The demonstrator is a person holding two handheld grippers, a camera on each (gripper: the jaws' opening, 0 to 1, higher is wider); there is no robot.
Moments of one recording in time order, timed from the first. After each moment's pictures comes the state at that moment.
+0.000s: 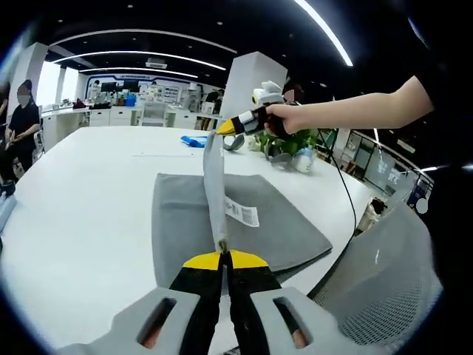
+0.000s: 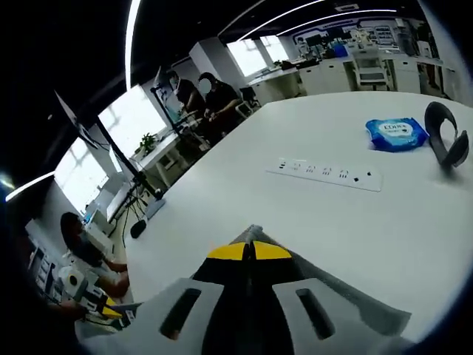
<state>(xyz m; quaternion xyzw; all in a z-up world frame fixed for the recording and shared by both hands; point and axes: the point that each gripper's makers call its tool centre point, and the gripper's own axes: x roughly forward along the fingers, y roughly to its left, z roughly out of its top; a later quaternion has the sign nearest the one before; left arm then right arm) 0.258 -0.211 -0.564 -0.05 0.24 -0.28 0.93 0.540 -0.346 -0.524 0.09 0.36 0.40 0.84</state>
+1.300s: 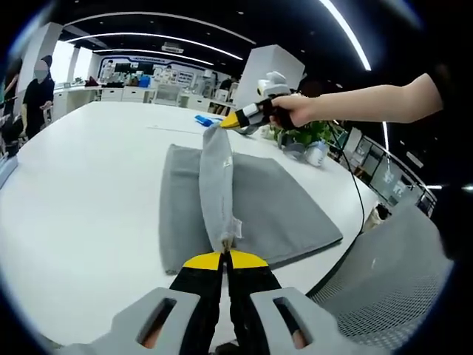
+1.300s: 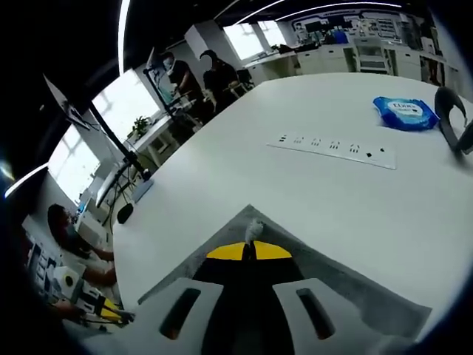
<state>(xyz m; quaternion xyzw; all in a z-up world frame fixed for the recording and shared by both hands) 0.253 -0.200 -0.609 -0.08 0.28 -0.25 0.92 0.529 -0.315 -0.579 0.06 0.40 0.40 0.82</state>
